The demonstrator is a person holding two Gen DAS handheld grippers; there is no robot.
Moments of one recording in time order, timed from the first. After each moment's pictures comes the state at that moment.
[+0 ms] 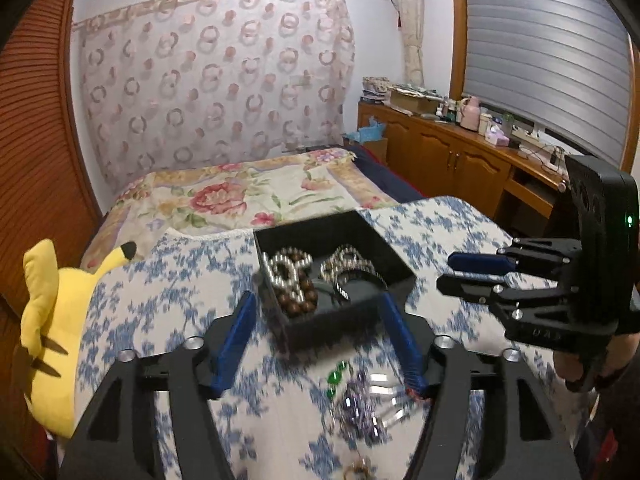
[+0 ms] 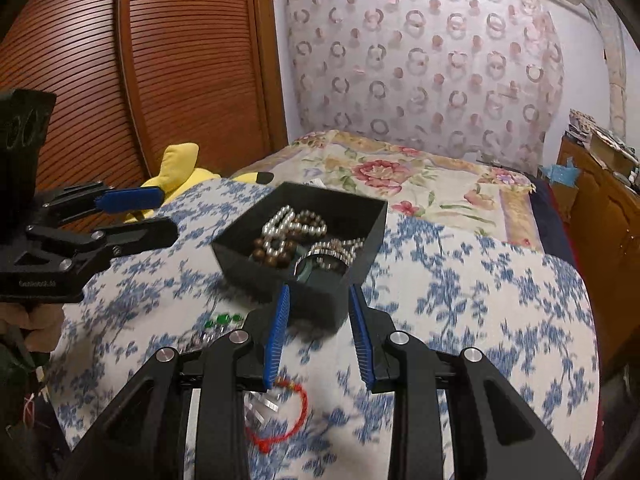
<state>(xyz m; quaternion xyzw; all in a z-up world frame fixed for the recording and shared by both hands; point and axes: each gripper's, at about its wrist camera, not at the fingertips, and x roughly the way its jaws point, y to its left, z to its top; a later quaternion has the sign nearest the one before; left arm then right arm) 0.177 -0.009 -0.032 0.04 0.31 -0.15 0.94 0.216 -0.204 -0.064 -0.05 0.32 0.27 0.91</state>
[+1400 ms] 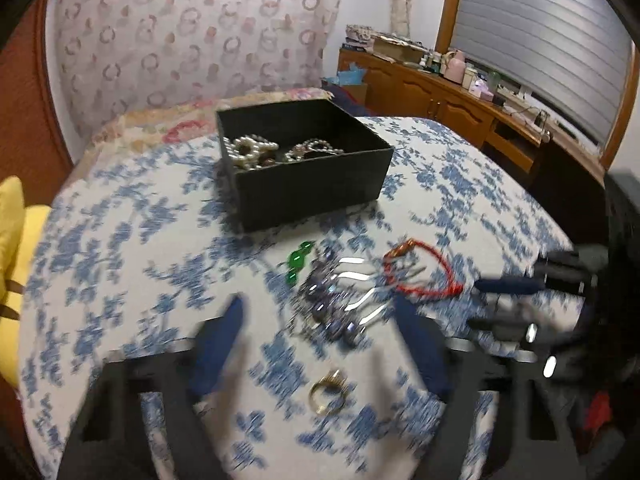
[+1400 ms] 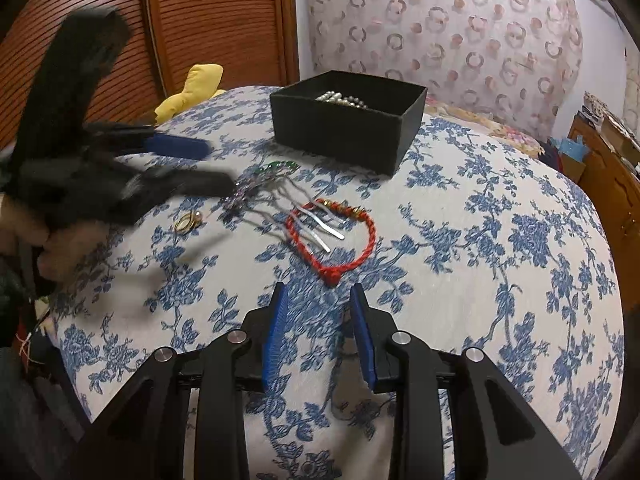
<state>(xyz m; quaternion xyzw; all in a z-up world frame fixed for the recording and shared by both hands) 0.165 -0.014 -0.101 0.02 0.41 -0.20 0.89 0.130 -0.194 -0.128 -0.10 0.40 0.28 0.87</state>
